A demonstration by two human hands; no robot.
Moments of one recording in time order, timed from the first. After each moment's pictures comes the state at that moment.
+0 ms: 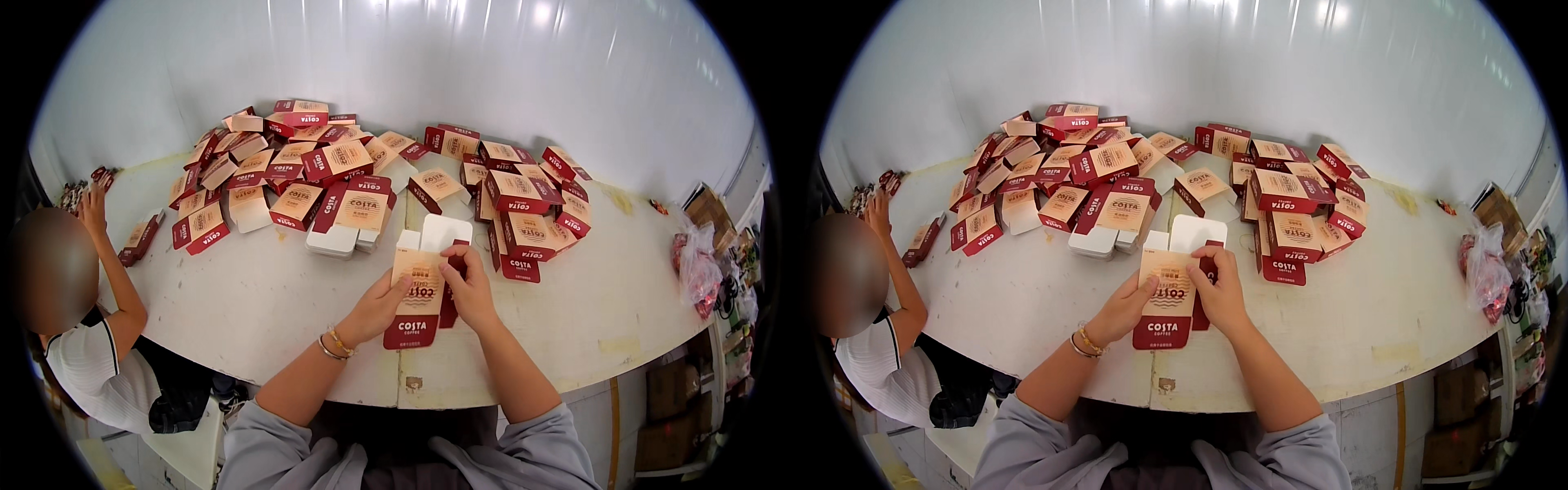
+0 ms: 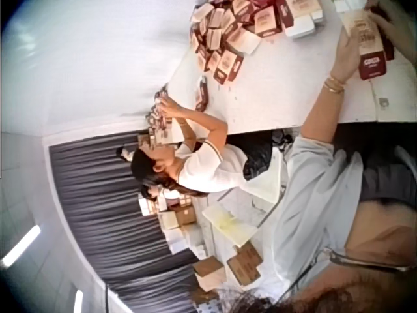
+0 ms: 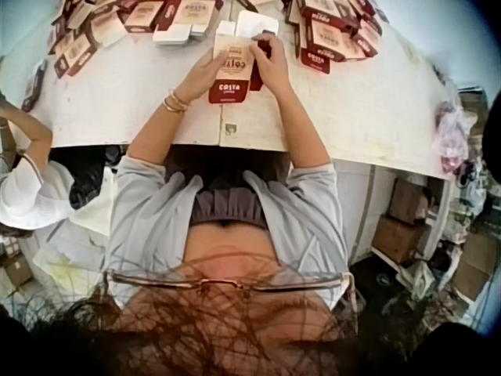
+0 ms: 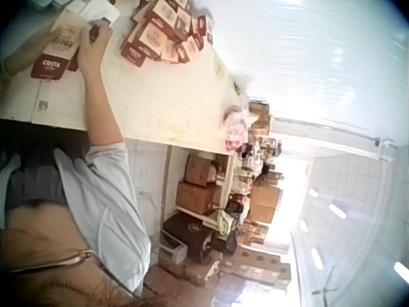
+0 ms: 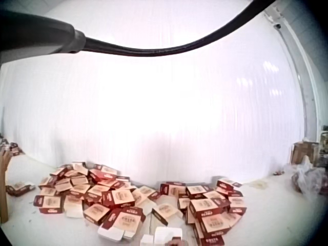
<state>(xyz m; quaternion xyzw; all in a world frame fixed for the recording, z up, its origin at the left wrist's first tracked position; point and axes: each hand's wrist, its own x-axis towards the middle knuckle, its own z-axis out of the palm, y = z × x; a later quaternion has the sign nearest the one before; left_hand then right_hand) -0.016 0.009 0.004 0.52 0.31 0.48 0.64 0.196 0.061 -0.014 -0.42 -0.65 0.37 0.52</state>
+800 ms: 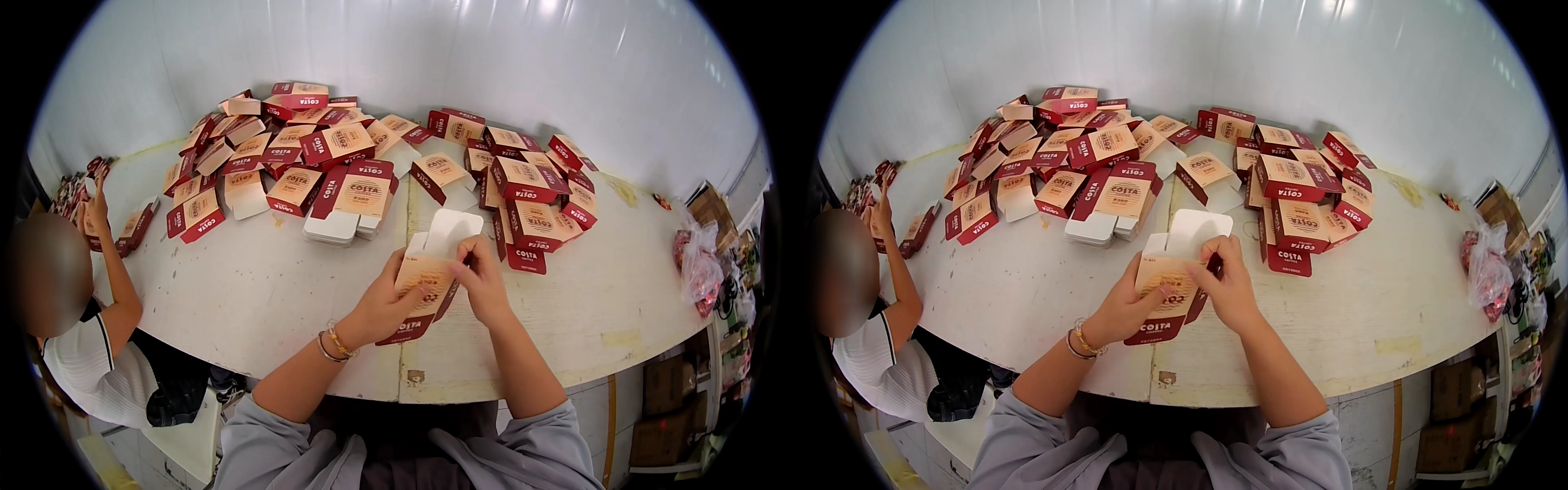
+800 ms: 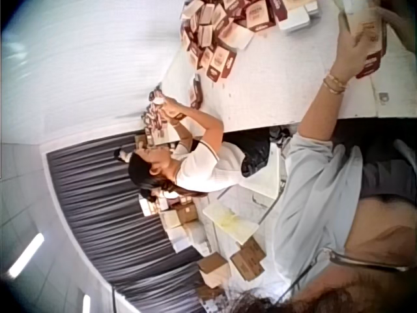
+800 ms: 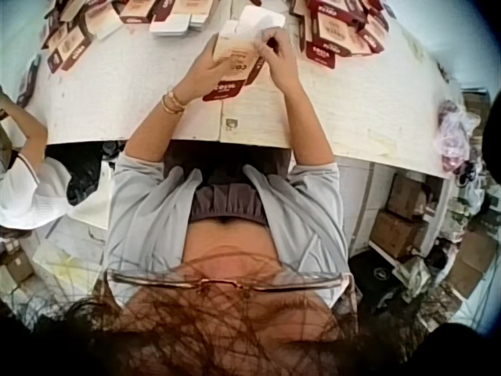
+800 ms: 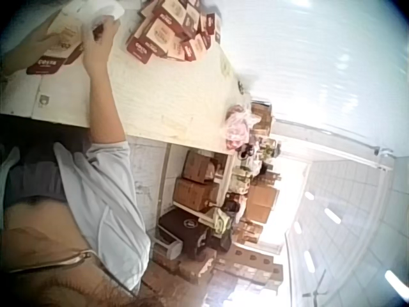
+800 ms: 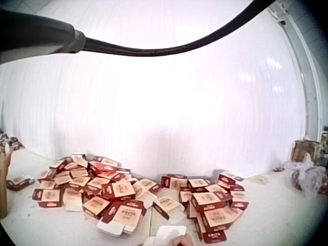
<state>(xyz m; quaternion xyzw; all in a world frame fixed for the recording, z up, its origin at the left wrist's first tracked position) -0.016 0.000 0.005 0.62 0.35 0.48 0.51 0.201 0.049 0.014 -0.36 -0.67 0.42 0.49</state>
